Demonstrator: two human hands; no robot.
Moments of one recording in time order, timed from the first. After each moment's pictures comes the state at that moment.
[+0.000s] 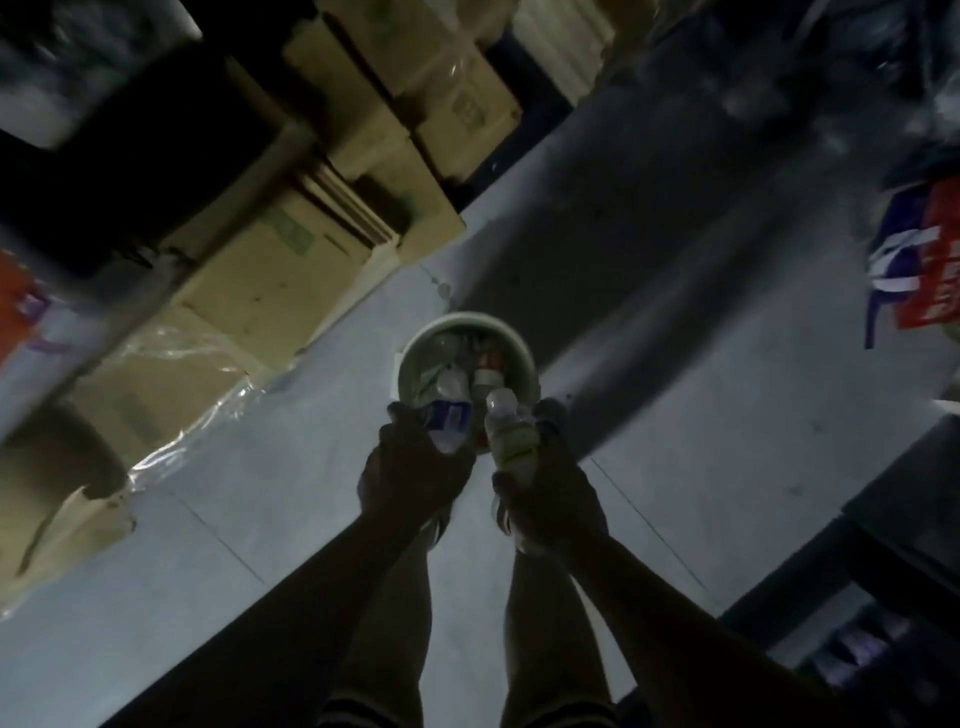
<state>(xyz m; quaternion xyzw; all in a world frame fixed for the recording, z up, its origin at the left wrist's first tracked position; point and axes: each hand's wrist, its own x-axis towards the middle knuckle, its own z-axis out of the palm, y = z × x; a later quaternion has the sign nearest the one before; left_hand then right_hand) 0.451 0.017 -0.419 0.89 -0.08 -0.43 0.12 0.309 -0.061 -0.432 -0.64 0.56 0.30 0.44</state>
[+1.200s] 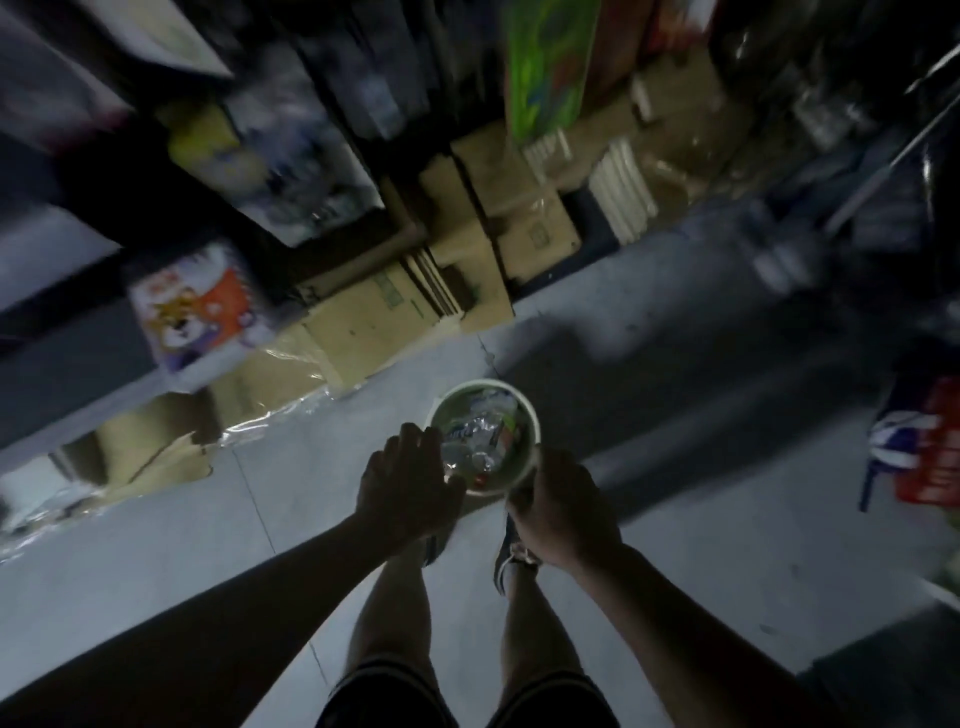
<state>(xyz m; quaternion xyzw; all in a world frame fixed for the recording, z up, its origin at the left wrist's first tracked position) 0.450 -0.006 -0.285 0.91 -0.23 -0.35 -0.02 0.335 -0.153 -0.308 -0.84 0.31 0.29 0.35</state>
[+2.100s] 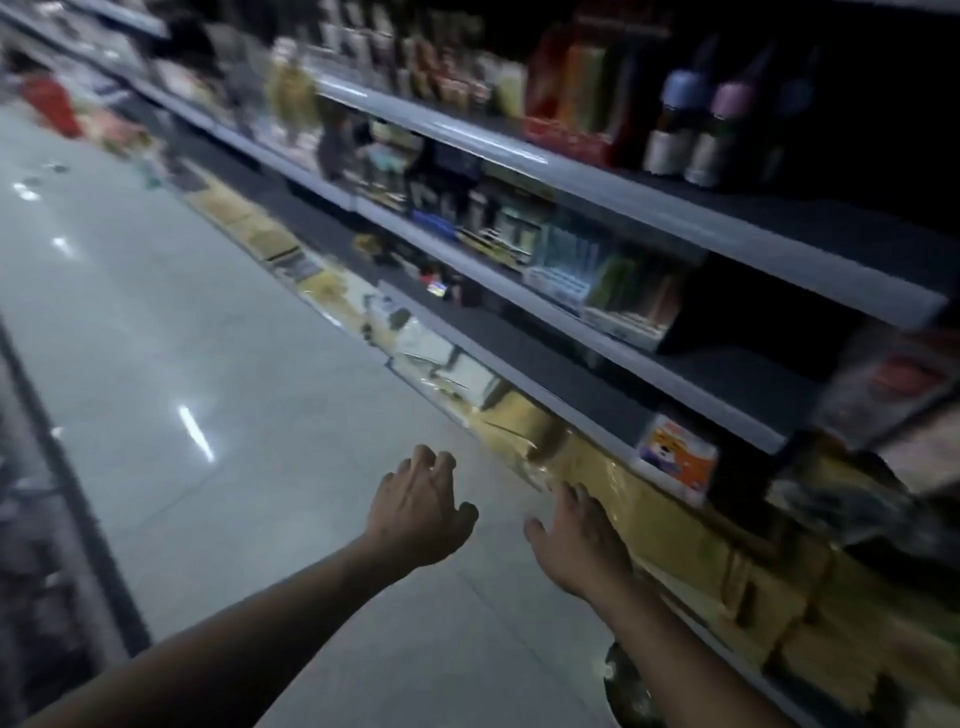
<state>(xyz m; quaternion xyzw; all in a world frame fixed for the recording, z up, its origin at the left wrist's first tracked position) 0.254 0.353 0.041 0.95 0.26 -0.09 0.13 0.357 0.183 -0.008 -0.92 -0.25 0.25 0.18</state>
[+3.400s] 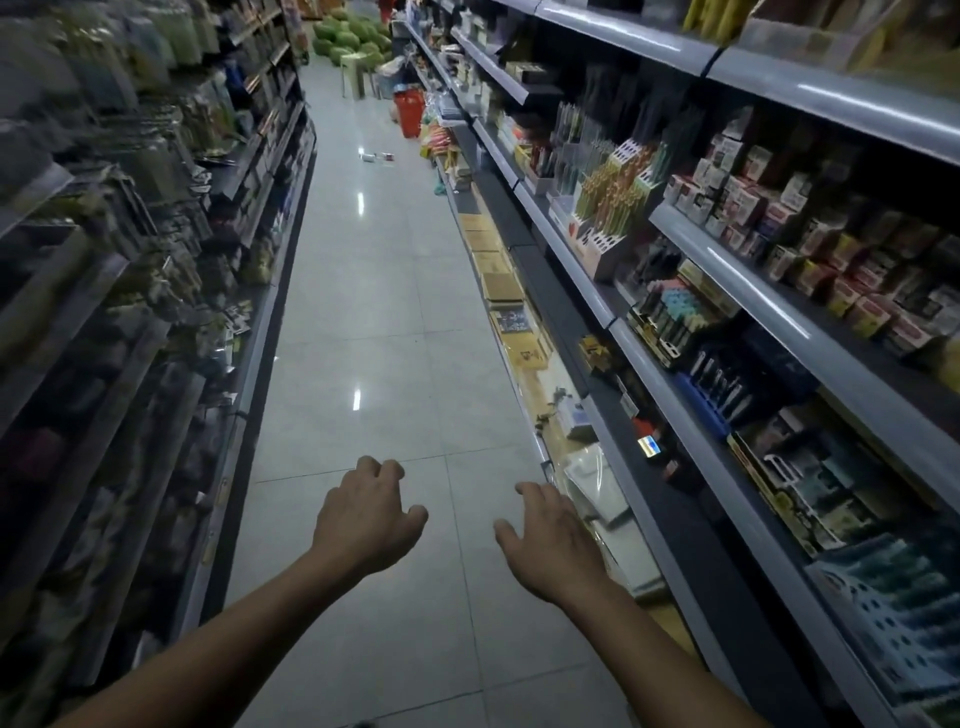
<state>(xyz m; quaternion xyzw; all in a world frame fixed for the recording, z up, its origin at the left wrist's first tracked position) 0.213 0.702 0.073 0.76 0.63 0.02 0.17 0.419 0.625 0.056 -0.77 -0.59 0.22 0.11</state>
